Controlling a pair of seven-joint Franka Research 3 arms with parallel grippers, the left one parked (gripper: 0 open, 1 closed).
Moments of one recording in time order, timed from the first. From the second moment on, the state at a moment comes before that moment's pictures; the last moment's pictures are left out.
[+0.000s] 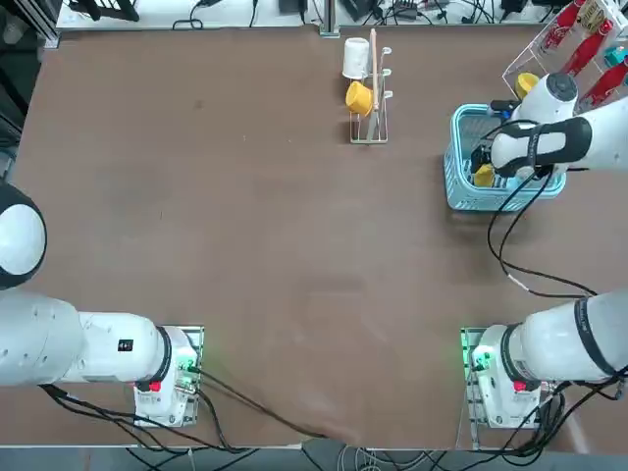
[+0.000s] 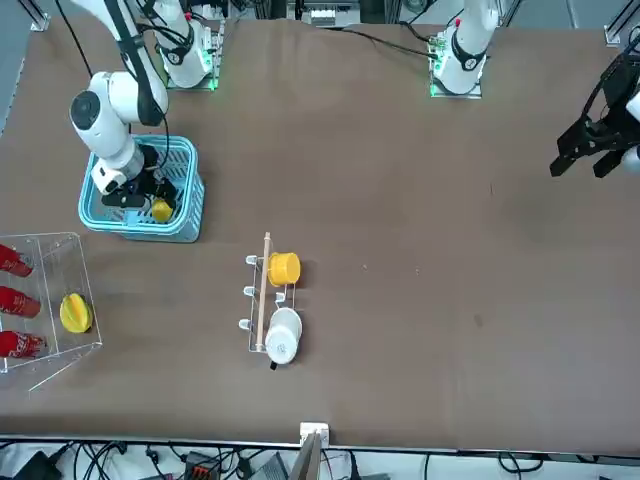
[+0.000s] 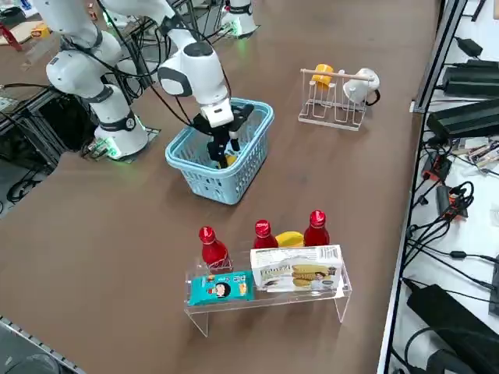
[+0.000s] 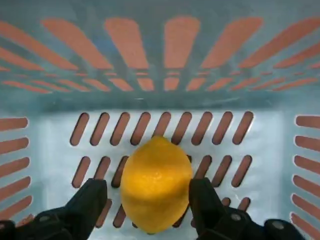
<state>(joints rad) 0.00 0.09 -0.02 -2.60 -0.01 2.76 0.03</state>
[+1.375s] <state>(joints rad) 0.00 0.14 -0.03 -2.60 -0.01 2.77 0.08</state>
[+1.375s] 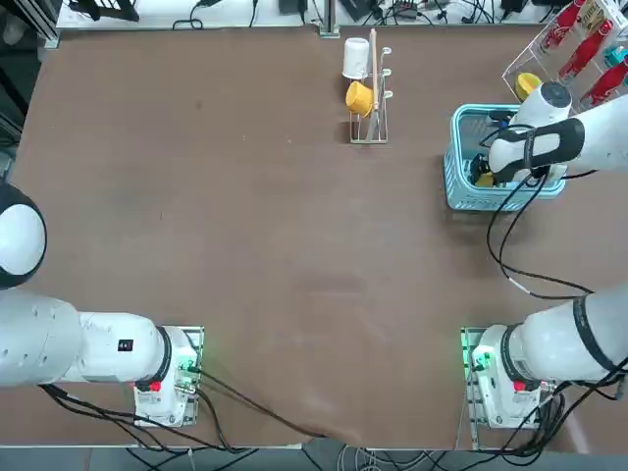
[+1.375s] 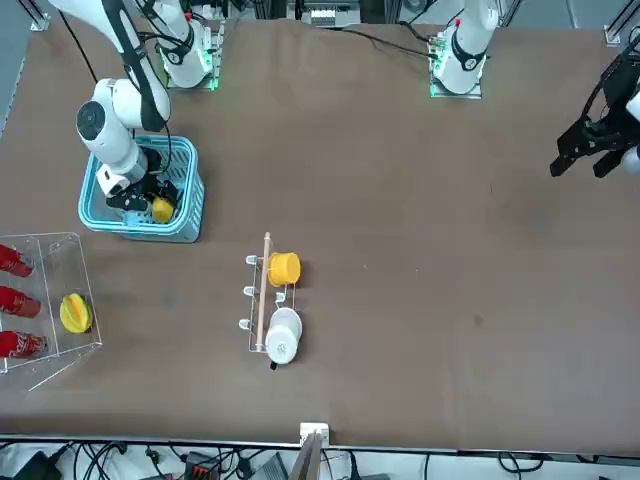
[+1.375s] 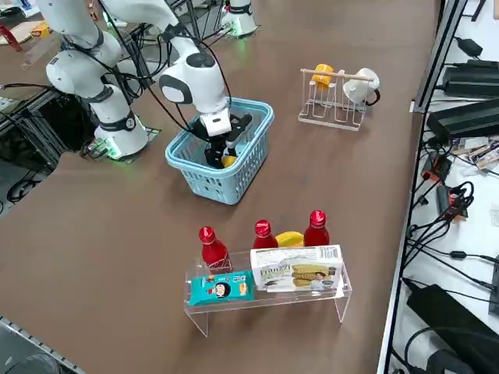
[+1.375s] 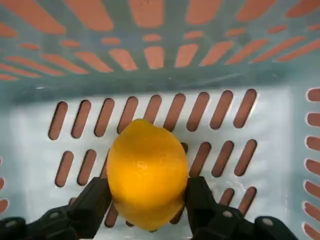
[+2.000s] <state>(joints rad) 0.01 0.10 -0.03 -2.58 -0.01 2.74 0.11</state>
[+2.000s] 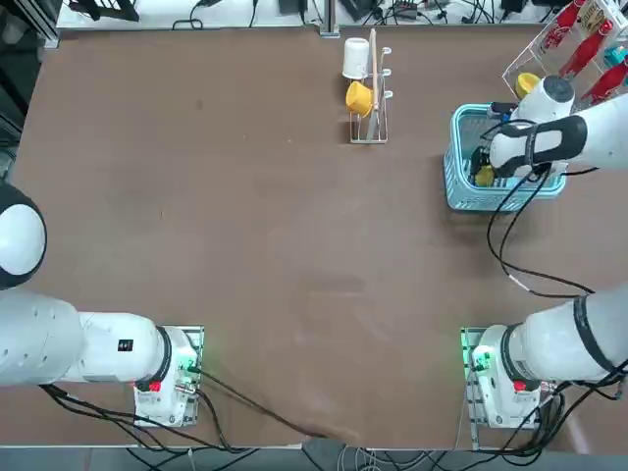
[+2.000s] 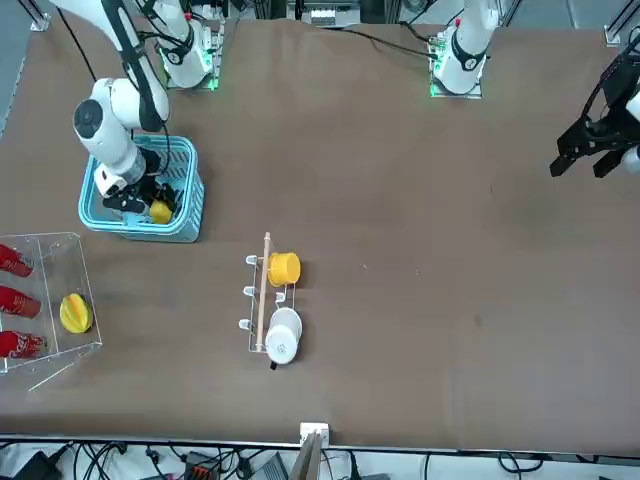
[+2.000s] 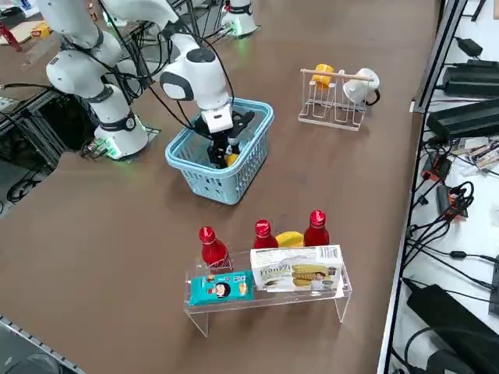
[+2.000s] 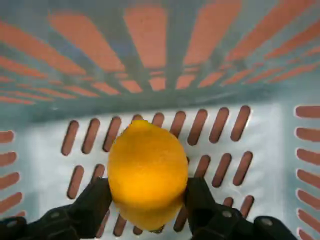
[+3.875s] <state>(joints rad) -0.03 0.27 -0.05 -1.79 -0.39 1.86 -0.22</state>
